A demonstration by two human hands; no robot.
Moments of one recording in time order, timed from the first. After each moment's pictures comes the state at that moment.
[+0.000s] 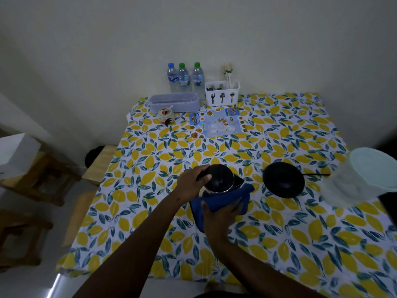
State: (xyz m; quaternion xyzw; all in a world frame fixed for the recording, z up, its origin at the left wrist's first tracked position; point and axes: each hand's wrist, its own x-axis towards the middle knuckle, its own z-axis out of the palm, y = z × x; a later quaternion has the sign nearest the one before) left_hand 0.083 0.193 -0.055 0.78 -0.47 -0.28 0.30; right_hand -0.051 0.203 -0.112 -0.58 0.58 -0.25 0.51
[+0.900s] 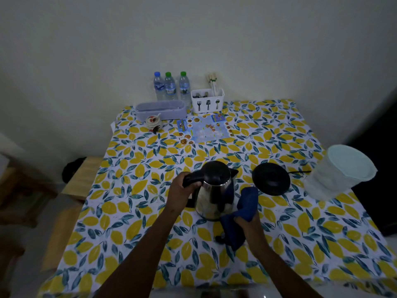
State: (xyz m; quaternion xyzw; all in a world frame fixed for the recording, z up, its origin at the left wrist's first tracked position) left_hand 0.088 0.217 -0.078 0.73 -0.36 -0.28 0.50; right_hand -0.140 0.154 -0.125 -0.48 0.54 -0.23 0.65
